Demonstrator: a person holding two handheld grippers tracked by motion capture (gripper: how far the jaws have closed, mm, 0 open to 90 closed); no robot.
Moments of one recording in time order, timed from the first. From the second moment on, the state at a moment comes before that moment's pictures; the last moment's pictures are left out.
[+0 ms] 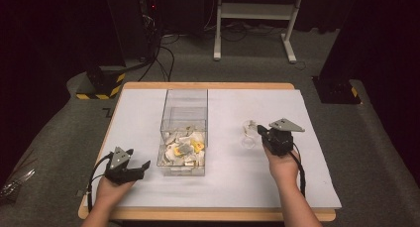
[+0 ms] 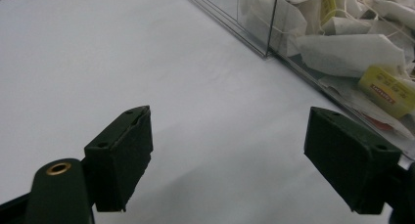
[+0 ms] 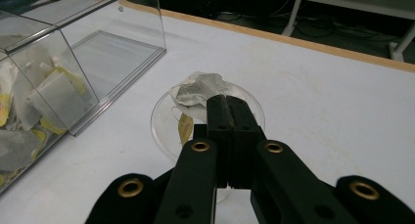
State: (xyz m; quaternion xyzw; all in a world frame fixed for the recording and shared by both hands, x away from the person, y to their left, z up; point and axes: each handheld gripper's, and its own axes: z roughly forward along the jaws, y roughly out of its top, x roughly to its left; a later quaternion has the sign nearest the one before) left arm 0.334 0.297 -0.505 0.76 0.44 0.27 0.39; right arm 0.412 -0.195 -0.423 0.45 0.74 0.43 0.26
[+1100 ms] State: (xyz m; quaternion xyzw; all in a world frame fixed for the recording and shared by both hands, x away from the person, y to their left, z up) left arm 0.334 0.296 -0.505 0.76 0.43 0.27 0.39; right arm 0.386 -0.176 -0.409 0.42 0.74 0.47 0.25
